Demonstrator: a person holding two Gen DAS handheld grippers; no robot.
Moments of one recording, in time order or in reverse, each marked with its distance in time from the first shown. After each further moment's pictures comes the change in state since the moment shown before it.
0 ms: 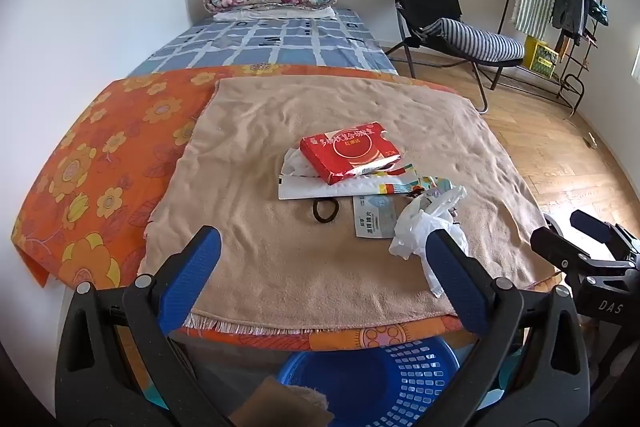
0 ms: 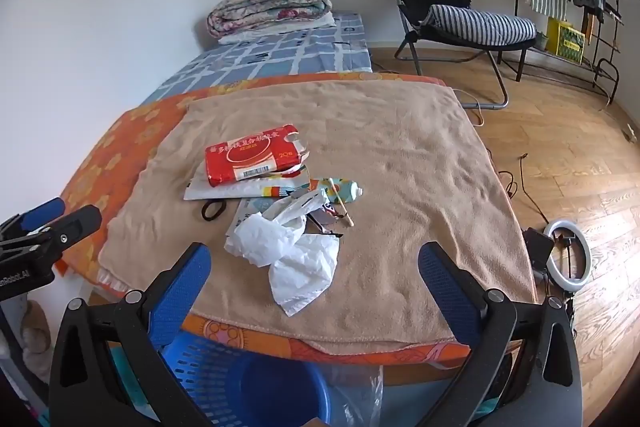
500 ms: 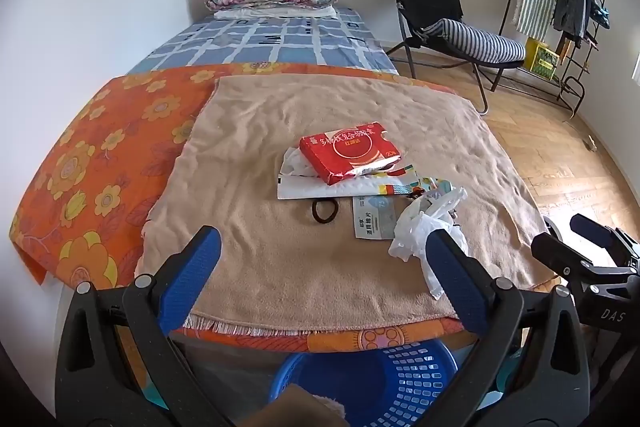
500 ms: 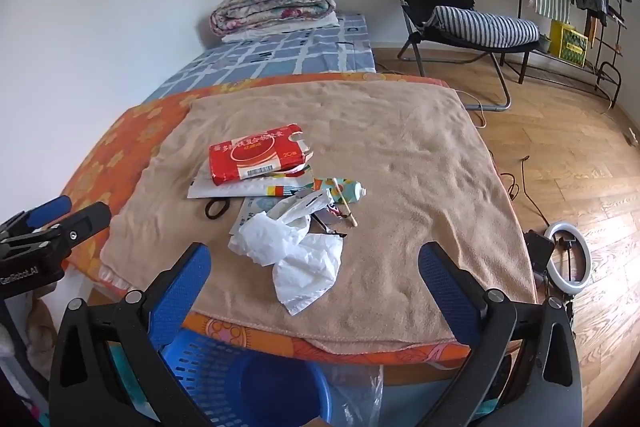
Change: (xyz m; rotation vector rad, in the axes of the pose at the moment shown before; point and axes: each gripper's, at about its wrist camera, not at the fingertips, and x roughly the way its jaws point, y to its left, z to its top) left arm 0.002 -0.003 0.000 0.006 -0.005 0.009; right arm 0.001 0.005 0.001 -0.012 0.000 0.002
